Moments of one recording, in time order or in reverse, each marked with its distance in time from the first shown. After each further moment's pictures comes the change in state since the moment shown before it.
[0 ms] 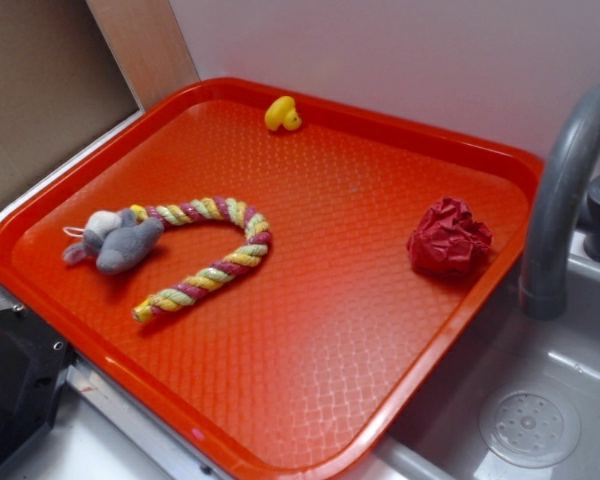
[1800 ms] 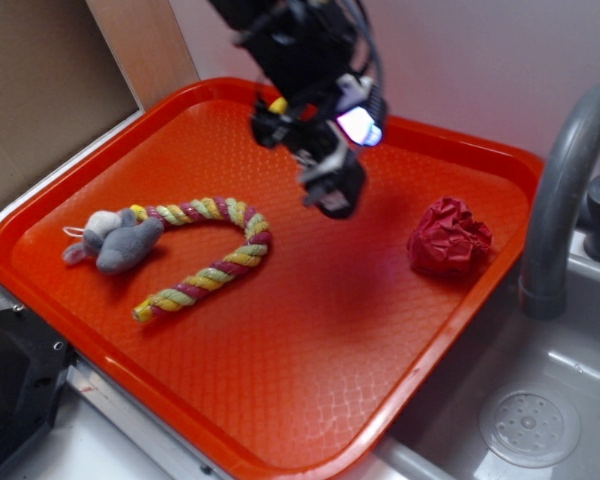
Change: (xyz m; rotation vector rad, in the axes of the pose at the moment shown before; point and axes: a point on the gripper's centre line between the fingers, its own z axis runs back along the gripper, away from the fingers) arm 0.145 -0.128 -0.190 -0.319 -0.248 -1.072
